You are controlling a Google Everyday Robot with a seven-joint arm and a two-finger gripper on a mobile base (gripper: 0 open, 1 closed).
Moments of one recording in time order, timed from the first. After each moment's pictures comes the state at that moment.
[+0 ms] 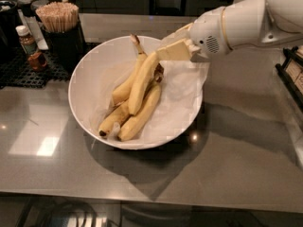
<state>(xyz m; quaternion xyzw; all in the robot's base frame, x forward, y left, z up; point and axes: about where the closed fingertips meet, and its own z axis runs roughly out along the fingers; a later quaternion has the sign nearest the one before) 0.576 -0.031 0.963 -0.49 0.71 0.25 0.44</state>
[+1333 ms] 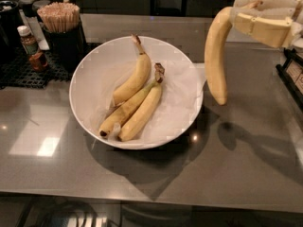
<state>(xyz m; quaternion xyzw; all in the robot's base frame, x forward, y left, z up) 0.483 -0.149 1.087 -0.46 0.54 0.20 0.67</state>
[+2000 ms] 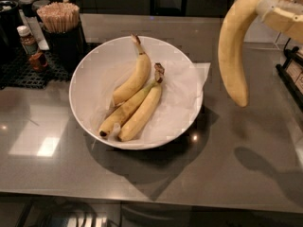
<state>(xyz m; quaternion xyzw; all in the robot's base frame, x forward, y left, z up) 0.417 -0.160 1.127 -0.54 0.39 0.20 0.71</state>
